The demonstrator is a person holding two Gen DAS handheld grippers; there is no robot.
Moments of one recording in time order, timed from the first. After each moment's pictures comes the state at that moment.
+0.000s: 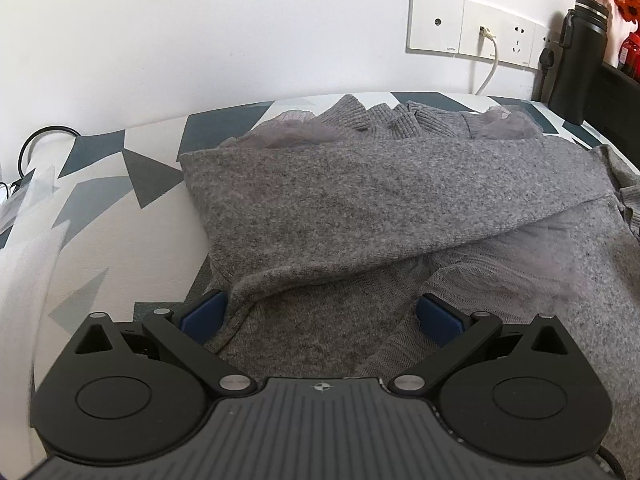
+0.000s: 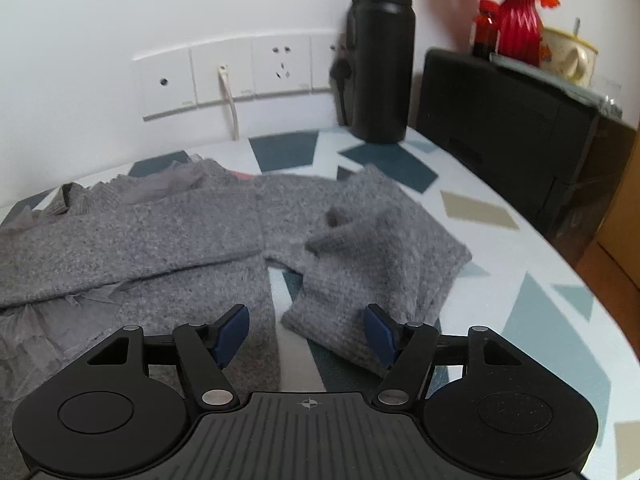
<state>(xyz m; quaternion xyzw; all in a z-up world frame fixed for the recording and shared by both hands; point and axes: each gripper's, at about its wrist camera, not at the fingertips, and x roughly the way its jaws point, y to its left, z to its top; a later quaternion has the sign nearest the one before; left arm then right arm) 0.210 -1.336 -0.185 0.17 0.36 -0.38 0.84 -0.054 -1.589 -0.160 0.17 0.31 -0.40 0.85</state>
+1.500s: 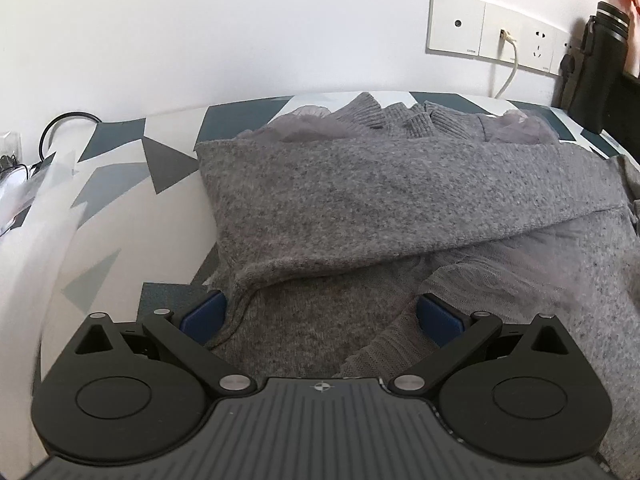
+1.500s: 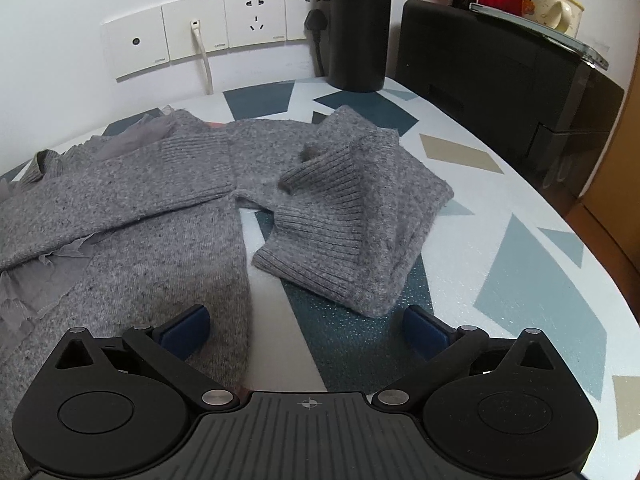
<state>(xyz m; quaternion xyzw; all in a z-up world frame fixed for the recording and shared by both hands) 0.201 -1.336 -0.185 0.16 0.37 -0.34 0.85 -0.064 -1.593 -0.183 0.21 0.36 -0.42 0.81</state>
